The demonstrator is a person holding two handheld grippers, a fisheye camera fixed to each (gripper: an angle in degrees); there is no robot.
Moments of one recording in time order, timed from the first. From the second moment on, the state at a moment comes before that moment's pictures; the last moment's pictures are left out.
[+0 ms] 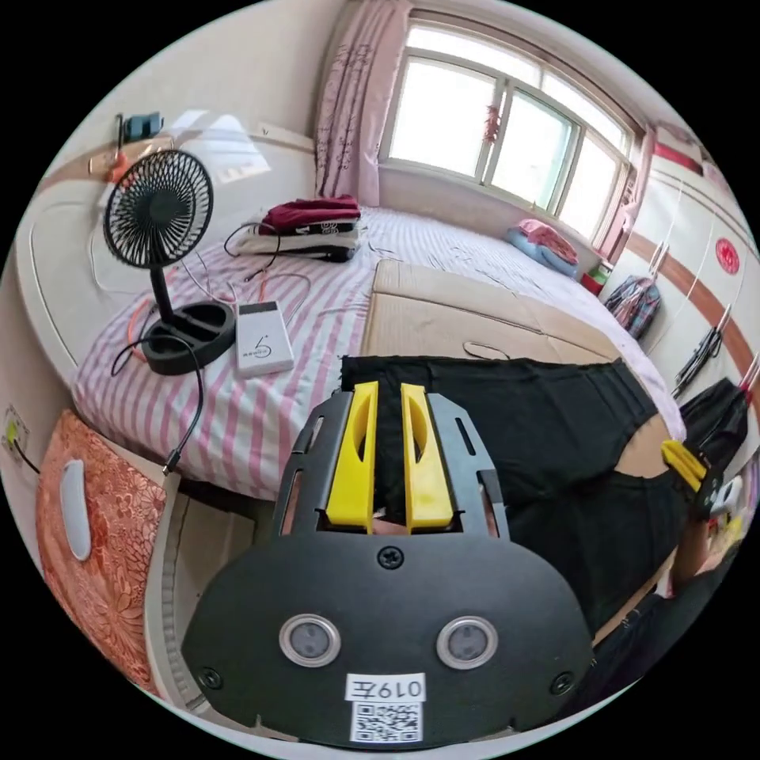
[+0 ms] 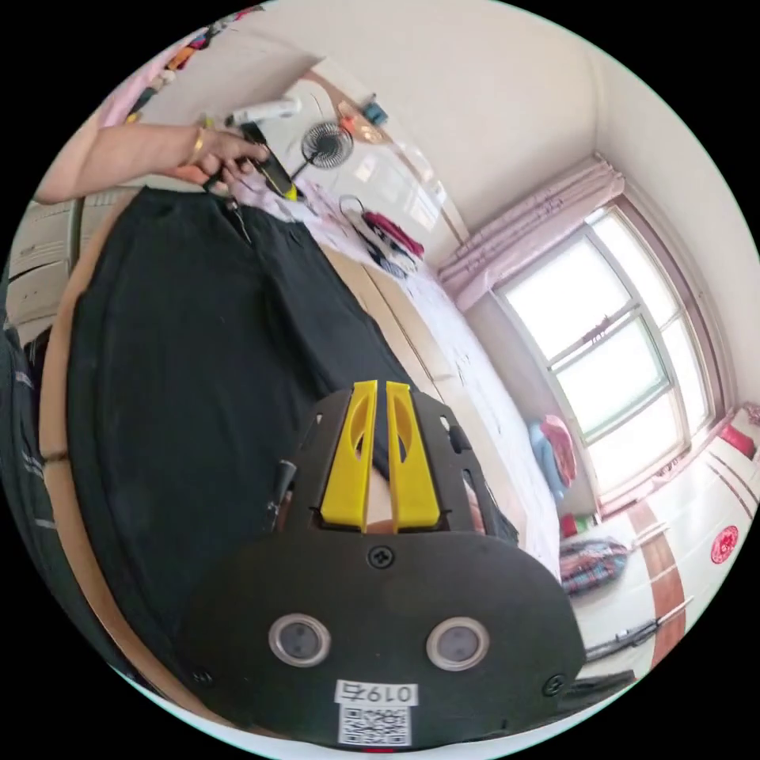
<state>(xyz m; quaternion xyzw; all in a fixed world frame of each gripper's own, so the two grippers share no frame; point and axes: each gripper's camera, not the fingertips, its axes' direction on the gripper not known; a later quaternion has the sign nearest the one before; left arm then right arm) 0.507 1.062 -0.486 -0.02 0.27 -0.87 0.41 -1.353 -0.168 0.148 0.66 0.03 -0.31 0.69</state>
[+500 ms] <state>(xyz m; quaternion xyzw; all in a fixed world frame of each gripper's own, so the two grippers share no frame) 0.532 1.186 -0.336 -0.01 0.42 -0.84 0.34 -1.646 -0.127 0.169 0.68 0.04 -0.47 0.56</state>
